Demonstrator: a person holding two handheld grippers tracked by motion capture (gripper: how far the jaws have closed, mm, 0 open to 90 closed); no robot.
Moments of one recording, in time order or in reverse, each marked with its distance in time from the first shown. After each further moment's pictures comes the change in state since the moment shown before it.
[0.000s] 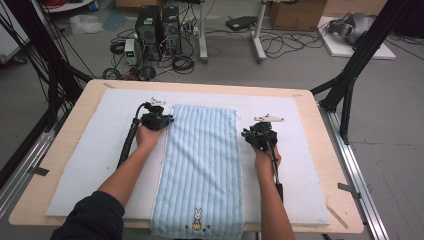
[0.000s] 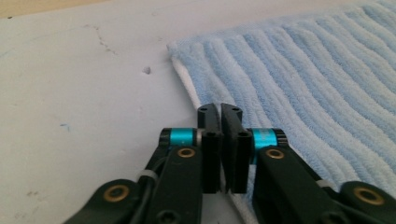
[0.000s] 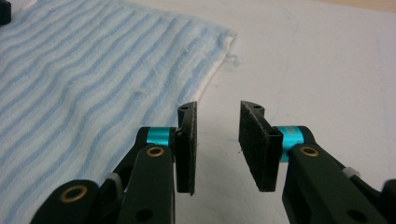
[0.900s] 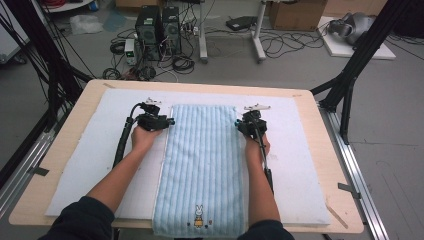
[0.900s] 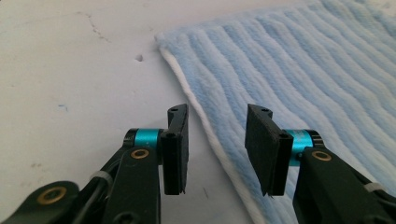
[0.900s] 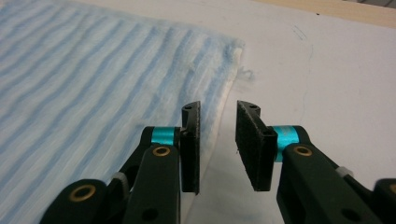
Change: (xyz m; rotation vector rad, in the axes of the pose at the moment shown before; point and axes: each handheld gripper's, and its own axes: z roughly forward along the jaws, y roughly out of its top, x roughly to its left) left arm 0.001 -0.004 -0.023 0.003 -0.081 -0.044; right arm 0.002 0.022 0.034 0.009 -0.022 -0.016
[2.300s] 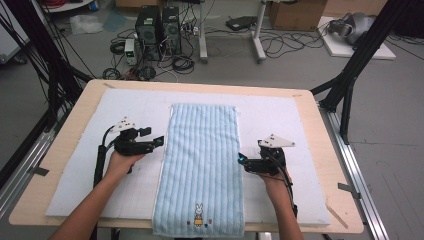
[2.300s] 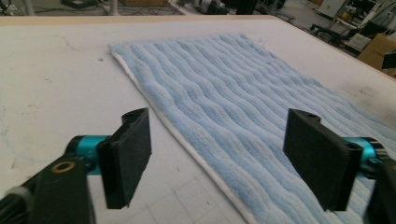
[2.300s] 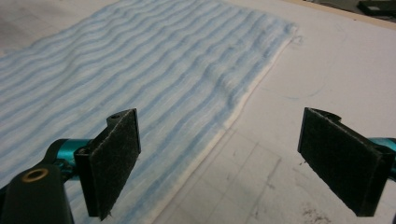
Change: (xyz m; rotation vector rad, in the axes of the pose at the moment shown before) left arm -0.006 -0.059 -0.089 -0.231 -0.195 0.022; right arm 0.017 -0.070 -0.107 -0.107 0.181 -0.150
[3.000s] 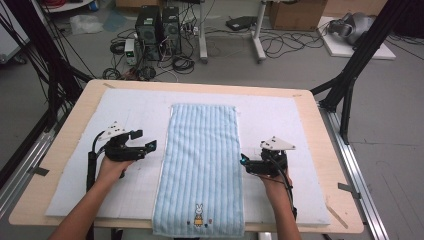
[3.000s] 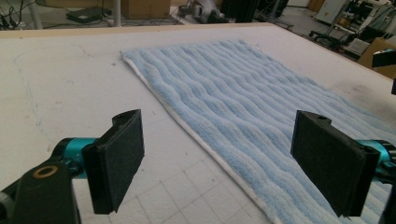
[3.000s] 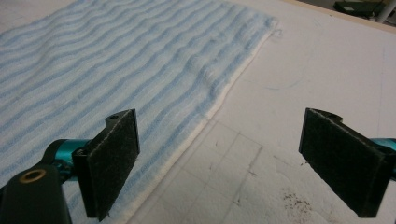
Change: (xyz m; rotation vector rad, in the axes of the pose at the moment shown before) left arm 0.004 -0.006 -0.020 -0.037 -0.004 0.029; right arm -0.002 -0.005 -0.001 0.010 -0.077 -0.004
